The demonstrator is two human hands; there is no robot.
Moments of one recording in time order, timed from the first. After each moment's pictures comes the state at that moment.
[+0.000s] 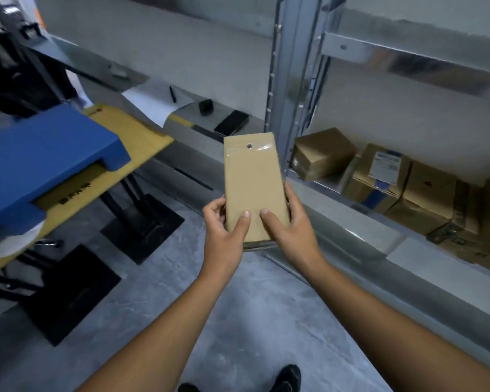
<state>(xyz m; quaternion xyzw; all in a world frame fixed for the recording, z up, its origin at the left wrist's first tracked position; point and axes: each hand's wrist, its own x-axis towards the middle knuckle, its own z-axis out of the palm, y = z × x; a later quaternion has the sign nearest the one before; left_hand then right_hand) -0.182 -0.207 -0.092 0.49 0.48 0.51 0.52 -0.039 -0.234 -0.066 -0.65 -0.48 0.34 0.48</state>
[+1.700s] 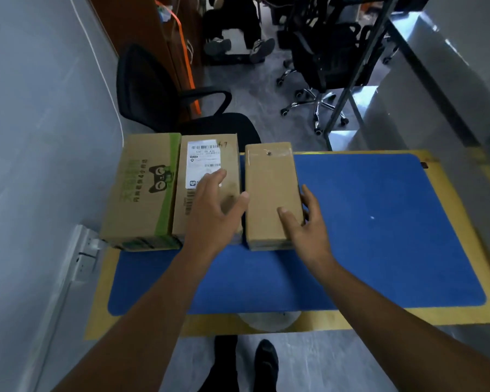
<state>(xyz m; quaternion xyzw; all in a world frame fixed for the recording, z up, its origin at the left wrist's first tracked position) -0.961 0.145 -0.112 0.34 0.81 0.45 0.18 -0.795 0.262 -0.160 -0.45 -0.64 0.56 0.26</state>
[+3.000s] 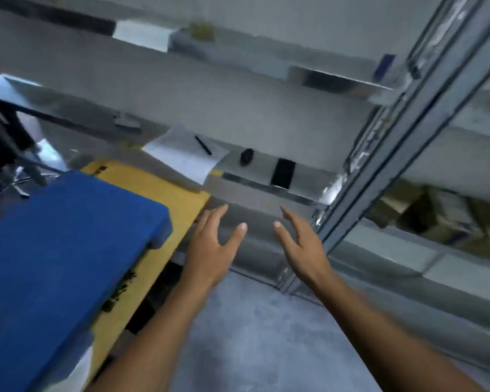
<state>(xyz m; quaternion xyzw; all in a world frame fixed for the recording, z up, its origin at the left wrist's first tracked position) -0.497 0.126 -0.067 0.73 0.45 0.31 0.41 -0.311 0.032 -0.057 -0.76 -0.47 0.21 0.40</state>
